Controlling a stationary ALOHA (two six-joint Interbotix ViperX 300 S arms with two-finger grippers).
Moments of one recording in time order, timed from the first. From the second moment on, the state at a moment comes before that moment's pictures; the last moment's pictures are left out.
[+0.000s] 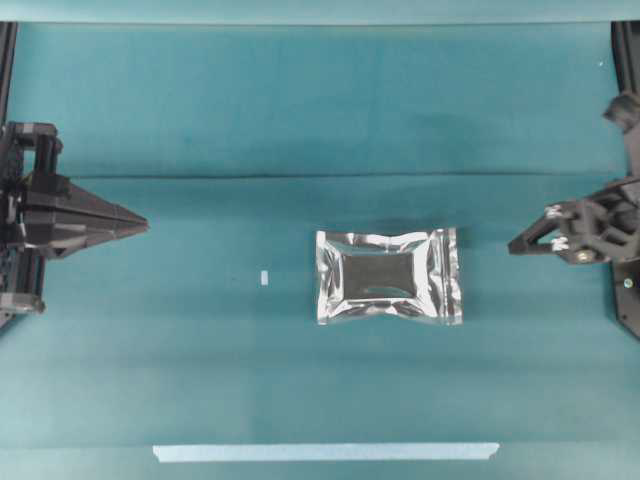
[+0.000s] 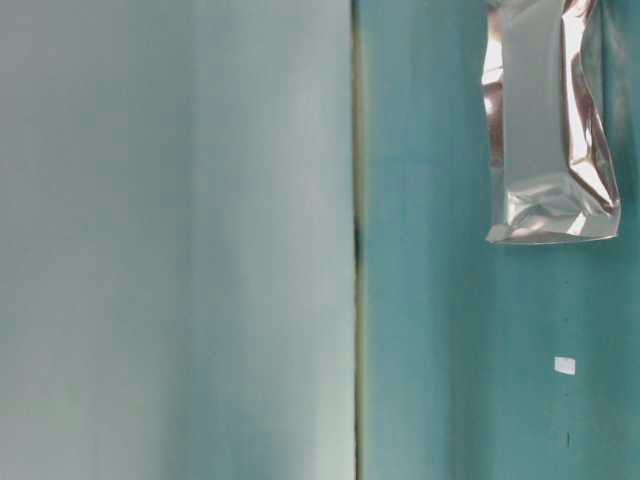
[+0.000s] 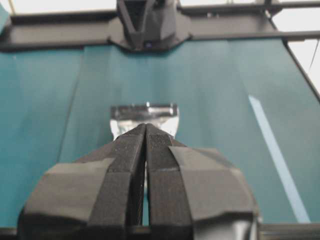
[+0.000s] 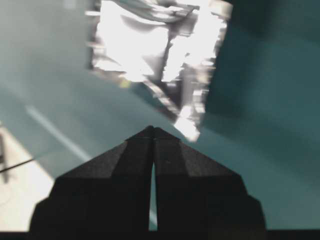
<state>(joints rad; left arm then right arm) -0.02 -0.88 1.05 0.01 -0.08 0.05 -0.23 -0.76 1.18 0.45 0.41 0.87</state>
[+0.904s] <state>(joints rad) -0.02 -0.87 1.05 0.01 -0.05 0.05 -0.06 -0.43 1.28 0.46 -0.08 0.97</state>
